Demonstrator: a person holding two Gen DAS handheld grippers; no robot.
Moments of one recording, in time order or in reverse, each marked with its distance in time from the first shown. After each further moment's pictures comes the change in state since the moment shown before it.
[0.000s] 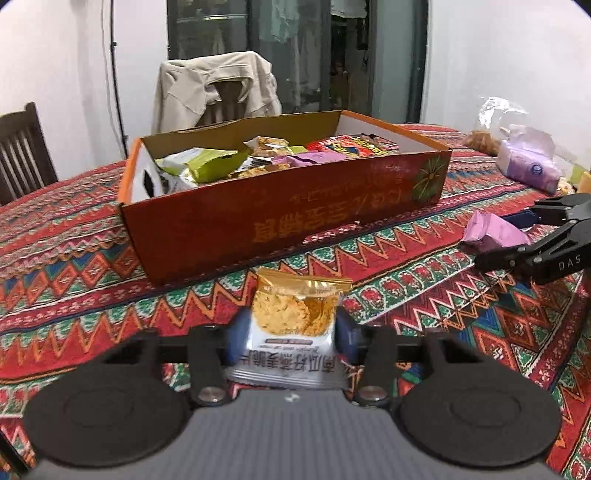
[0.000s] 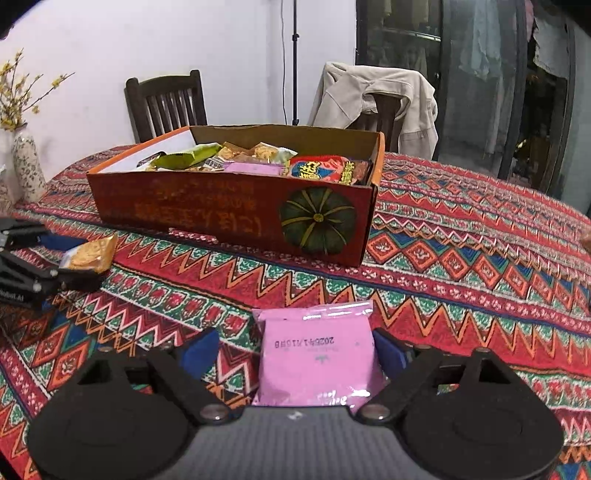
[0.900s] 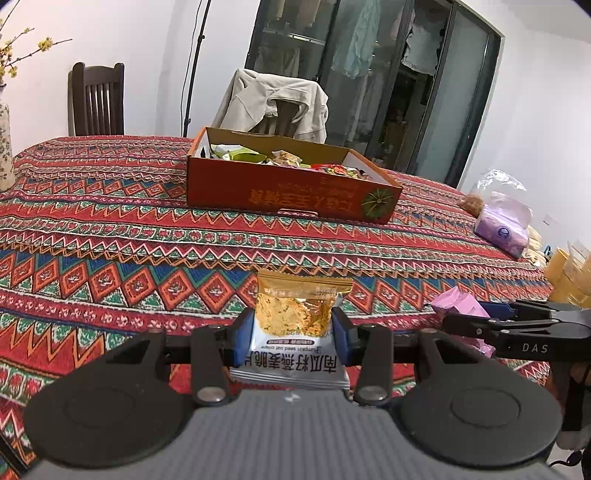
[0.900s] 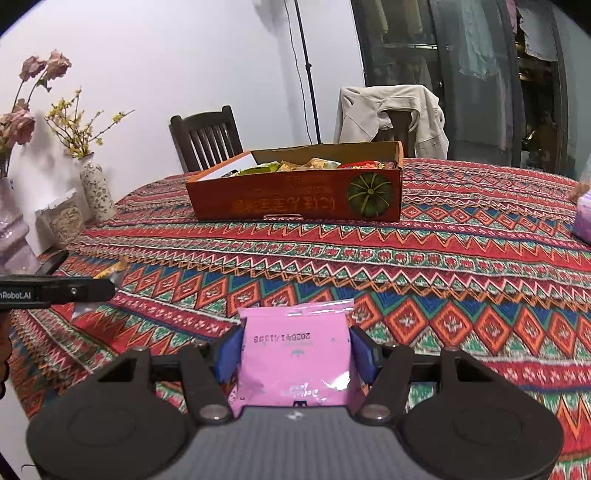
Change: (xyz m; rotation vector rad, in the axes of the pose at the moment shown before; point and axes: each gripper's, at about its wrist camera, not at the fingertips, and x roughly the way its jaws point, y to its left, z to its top) left arm -0.152 -0.077 -0.066 -0.316 -0.093 0.059; right arm -0.120 0.048 -0.081 0.088 -0.100 0.119
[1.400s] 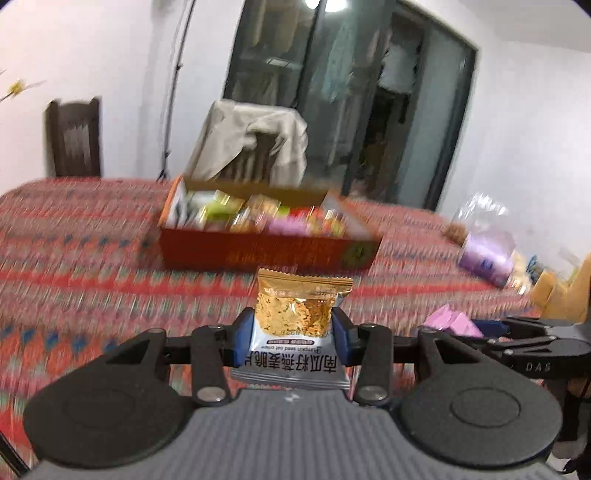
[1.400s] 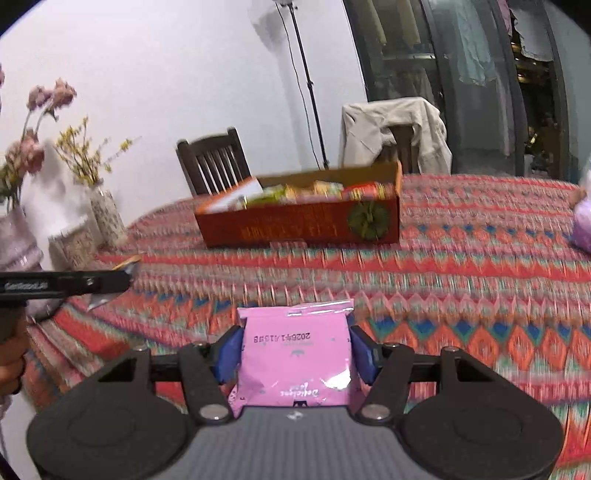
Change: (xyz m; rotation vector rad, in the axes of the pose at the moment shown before) left arm 0.011 -0.002 0.066 0.048 -0.094 -0.083; right arm -0.018 -0.012 0.024 0.028 -0.065 0.055
